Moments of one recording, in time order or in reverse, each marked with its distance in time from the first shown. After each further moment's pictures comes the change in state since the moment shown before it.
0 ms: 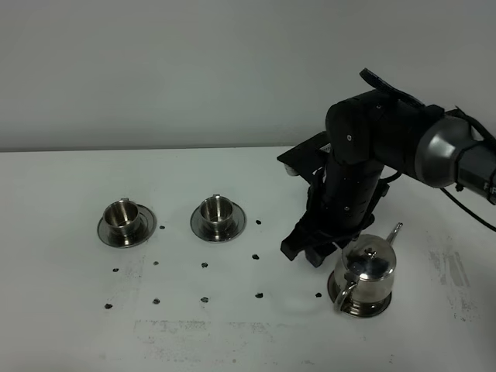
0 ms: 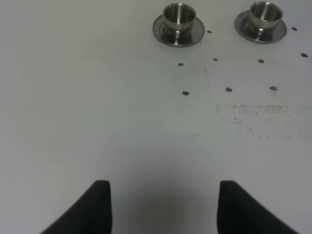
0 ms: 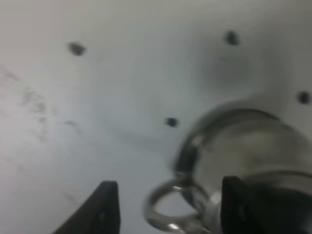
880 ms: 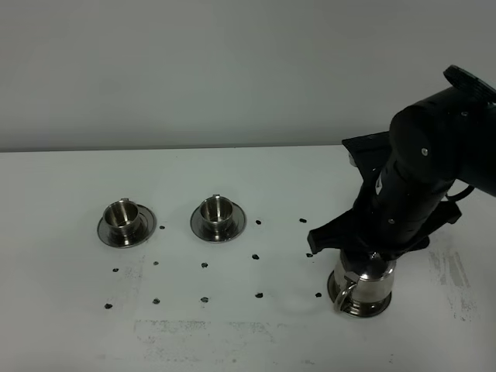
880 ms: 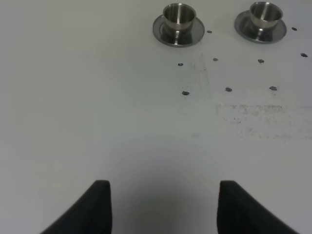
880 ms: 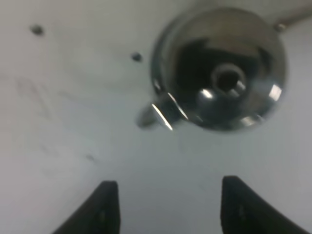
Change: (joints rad) left arm 0.000 0.000 0.000 0.000 0.000 0.000; right arm -0.003 -0.300 0.298 -0.025 -0.107 0.412
